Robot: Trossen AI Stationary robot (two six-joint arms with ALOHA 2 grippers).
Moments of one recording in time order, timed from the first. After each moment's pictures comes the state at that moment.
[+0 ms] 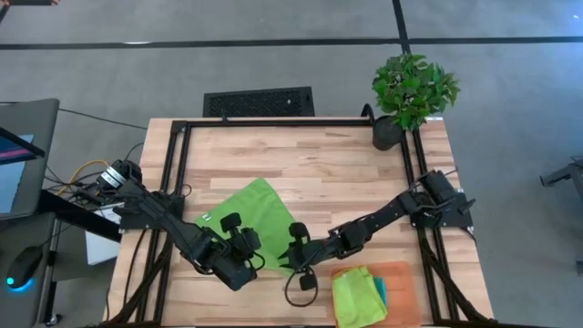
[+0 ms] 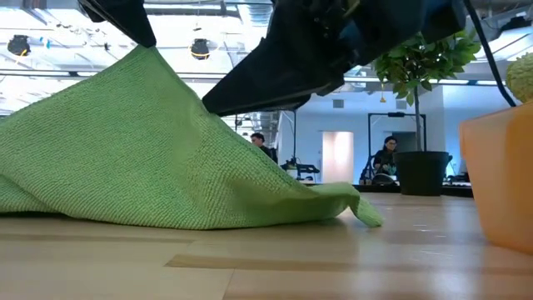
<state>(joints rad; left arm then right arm) -0.64 1.63 1.31 -0.90 -0.56 -0.87 0.42 1.98 1.15 0.26 0.17 0.01</state>
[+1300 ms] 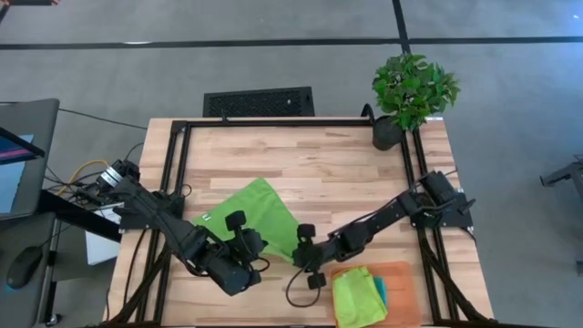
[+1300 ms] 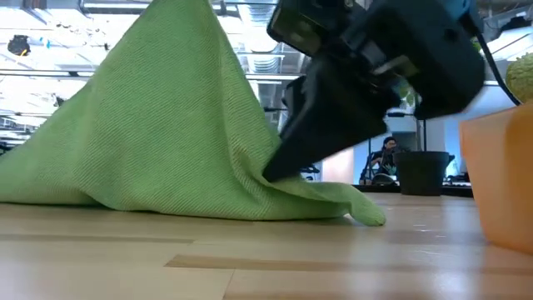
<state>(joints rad) -0.65 1.63 1.45 -0.88 -0.70 -0.75 0.44 1.98 1.15 0.01 0.16 0.08</state>
